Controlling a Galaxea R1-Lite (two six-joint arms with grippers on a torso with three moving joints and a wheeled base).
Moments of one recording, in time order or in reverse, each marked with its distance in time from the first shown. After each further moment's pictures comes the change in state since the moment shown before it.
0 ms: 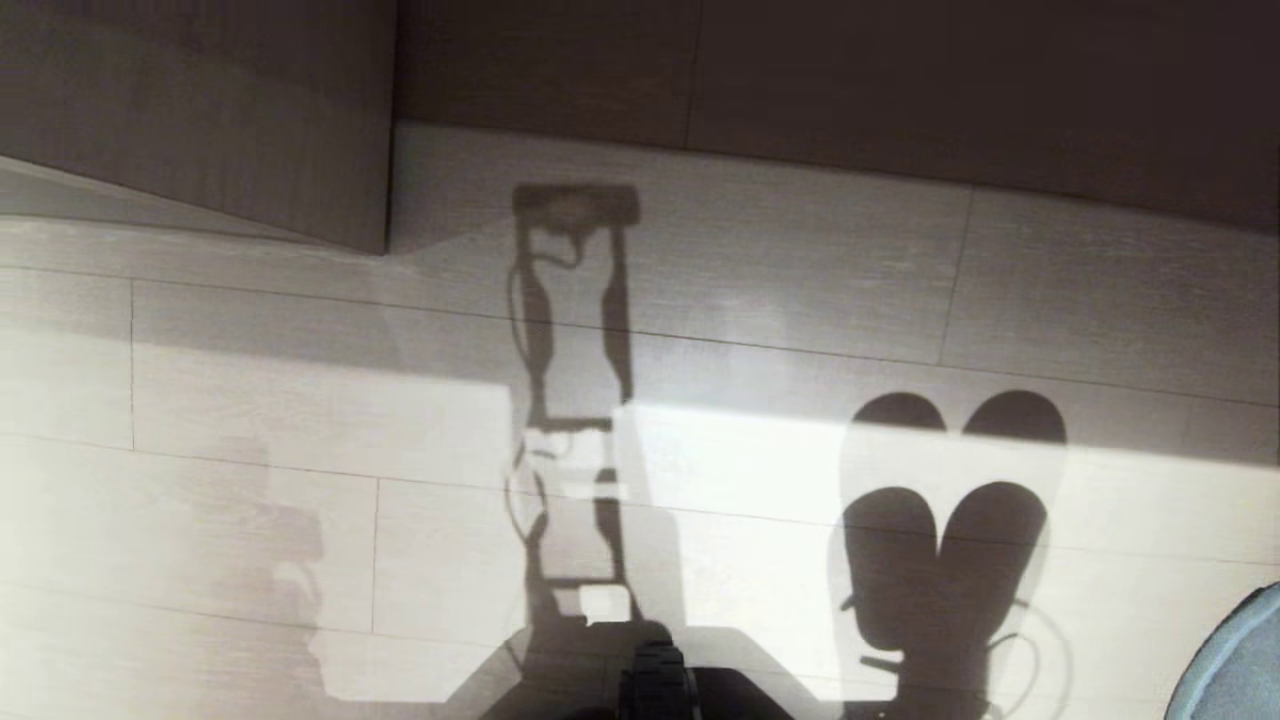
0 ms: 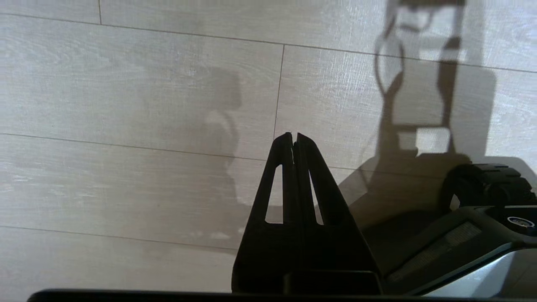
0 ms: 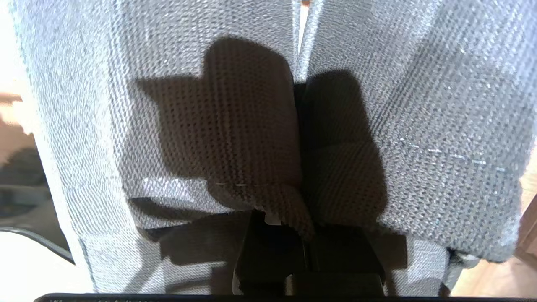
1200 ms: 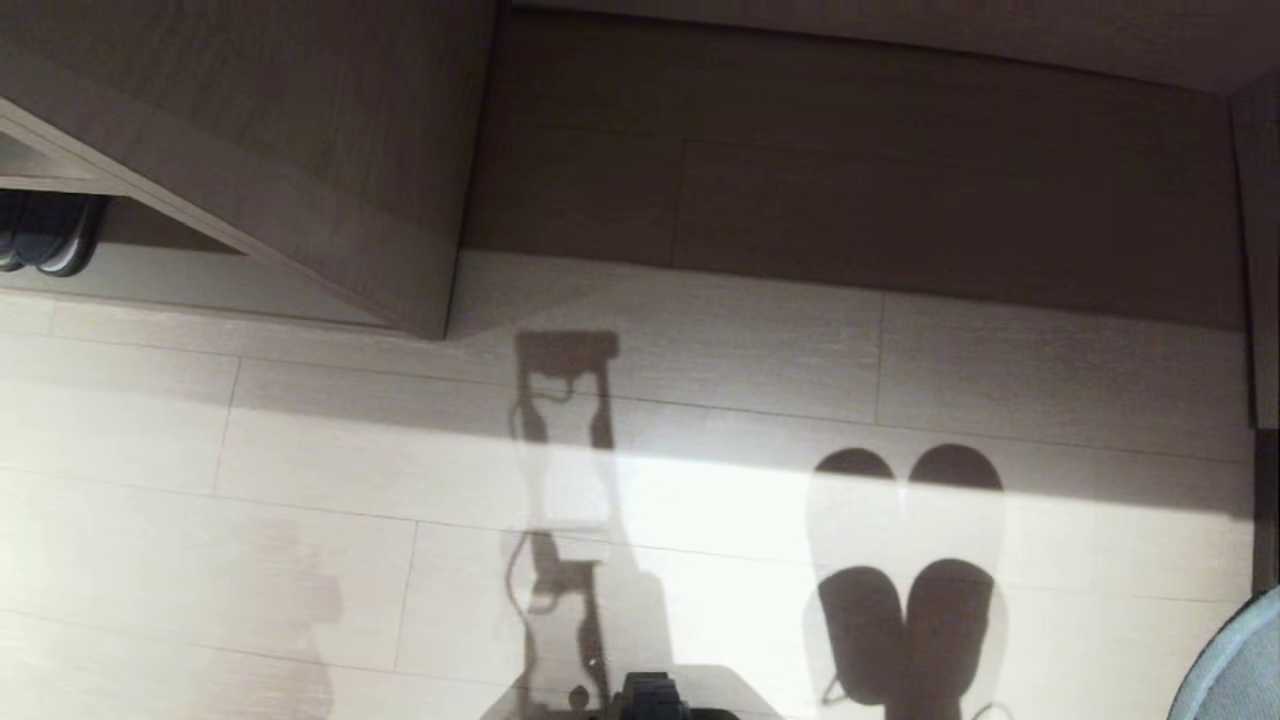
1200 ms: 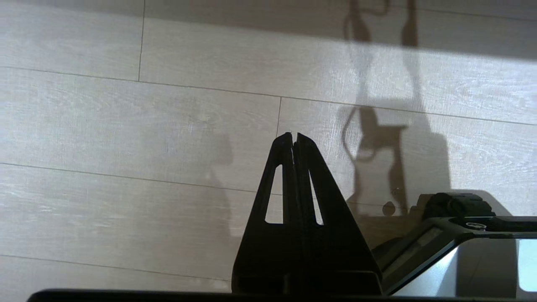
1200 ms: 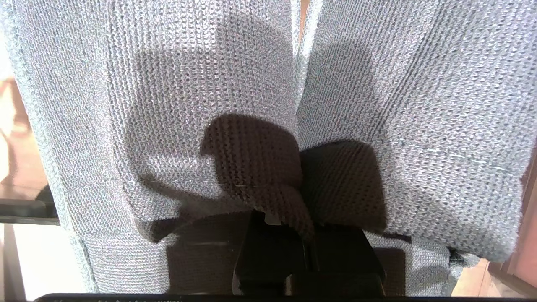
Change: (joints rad) left arm 0.000 -0.001 0.000 0.000 -0.001 -0.007; right arm 0.000 0.001 0.000 0.000 -0.003 0.004
